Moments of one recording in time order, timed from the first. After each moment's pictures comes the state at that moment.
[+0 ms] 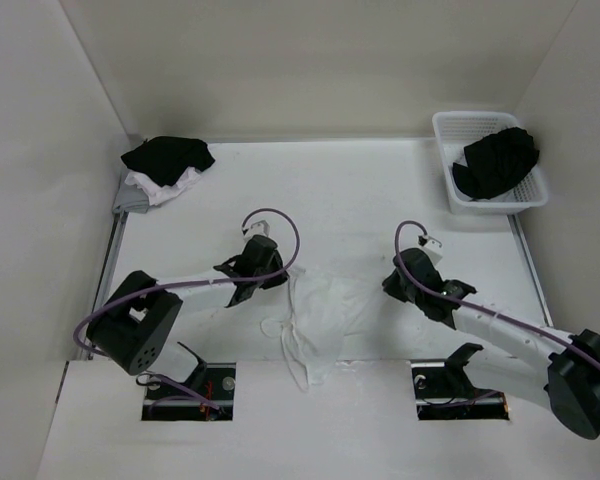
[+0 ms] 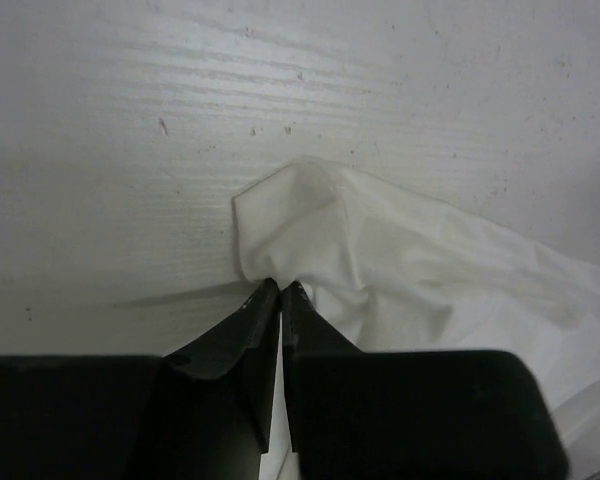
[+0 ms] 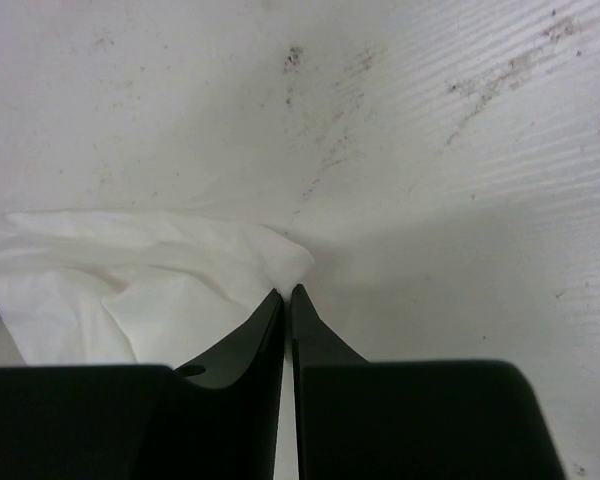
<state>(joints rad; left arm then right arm) -0.63 1.45 0.54 0.13 -0.11 -0.84 0.64 1.04 0.46 -0.25 0.32 0.98</state>
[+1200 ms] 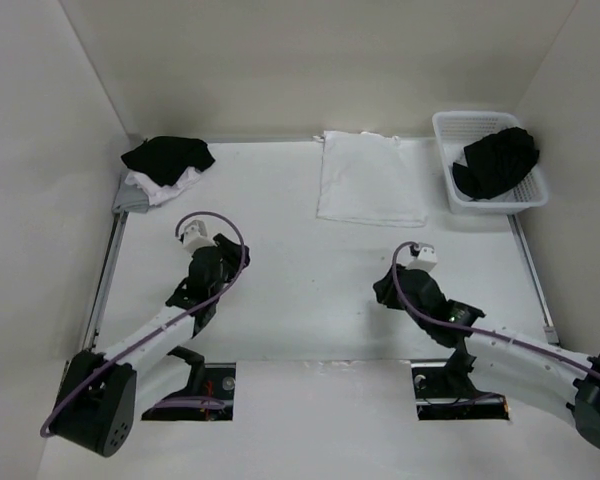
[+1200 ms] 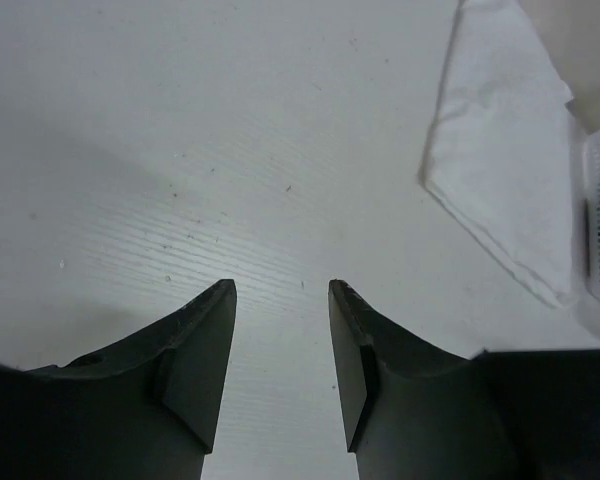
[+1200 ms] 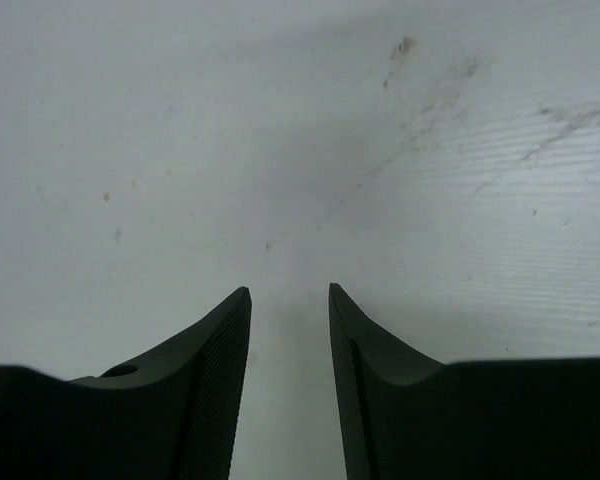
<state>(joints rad) -0.37 0.95 0.27 0.29 -0.25 -0.83 0.83 0.85 0.29 -0.08 0.40 0.78</state>
